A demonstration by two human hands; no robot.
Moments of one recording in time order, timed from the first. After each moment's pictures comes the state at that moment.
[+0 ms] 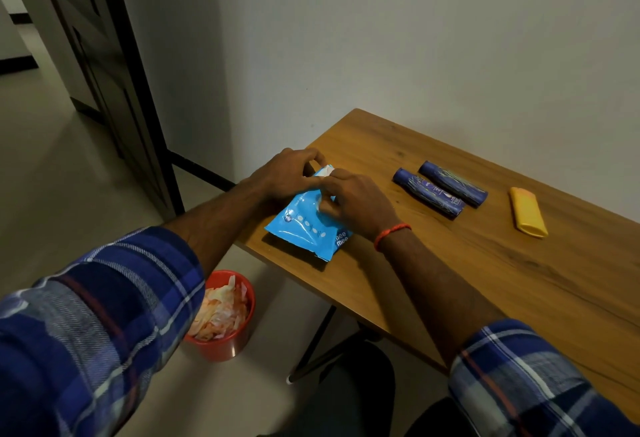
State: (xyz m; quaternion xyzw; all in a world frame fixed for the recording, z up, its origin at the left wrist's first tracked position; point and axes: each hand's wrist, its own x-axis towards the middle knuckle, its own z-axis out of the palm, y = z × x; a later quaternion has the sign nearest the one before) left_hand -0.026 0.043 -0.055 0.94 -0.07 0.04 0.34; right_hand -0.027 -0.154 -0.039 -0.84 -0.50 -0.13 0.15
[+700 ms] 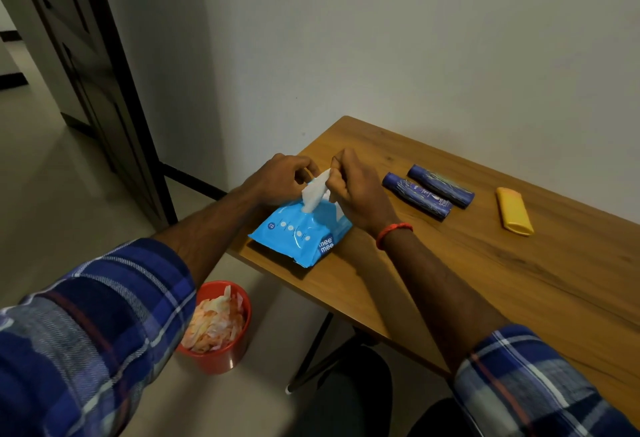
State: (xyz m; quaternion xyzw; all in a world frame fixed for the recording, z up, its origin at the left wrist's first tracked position) left_hand -0.029 0.039 -0.050 0.94 -0.09 0.08 0.33; right_hand -0.031 -0.161 -0.020 -0.81 -0.41 -0.13 0.41
